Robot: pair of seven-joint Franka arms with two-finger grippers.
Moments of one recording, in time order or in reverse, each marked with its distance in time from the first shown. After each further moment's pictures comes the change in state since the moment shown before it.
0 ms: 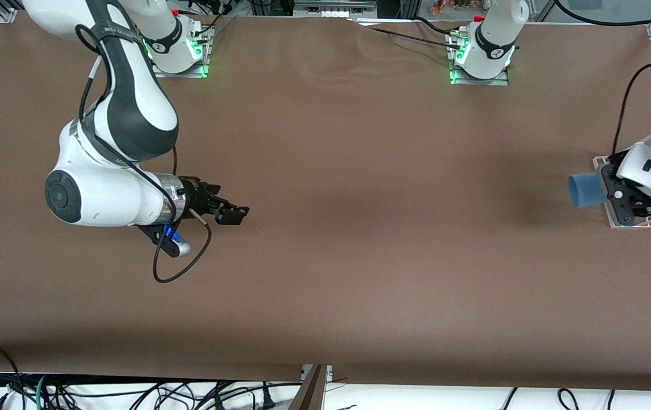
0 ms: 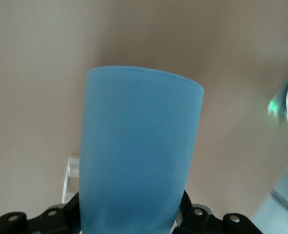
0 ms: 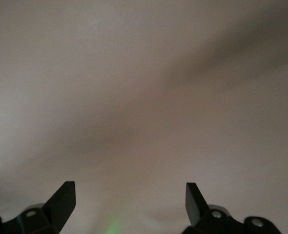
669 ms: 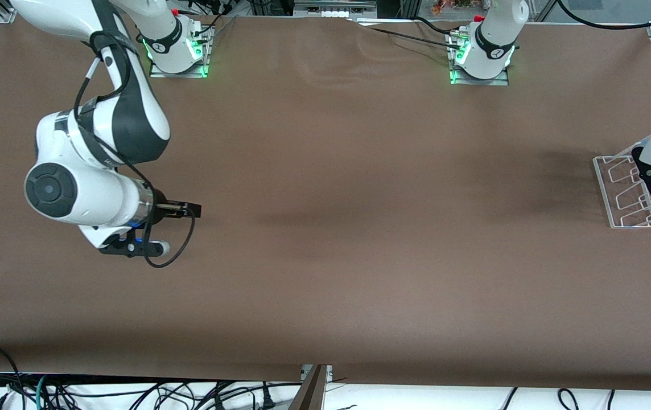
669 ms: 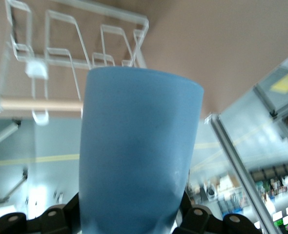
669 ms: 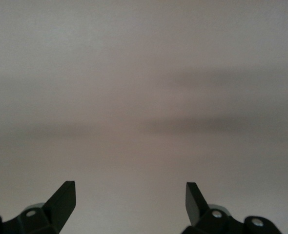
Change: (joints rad) left arm 0.050 -0.054 0.004 -0.195 0.546 -0.043 -0.109; right arm -0.013 -0.028 -0.074 -0.055 -0.256 0.025 -0.519
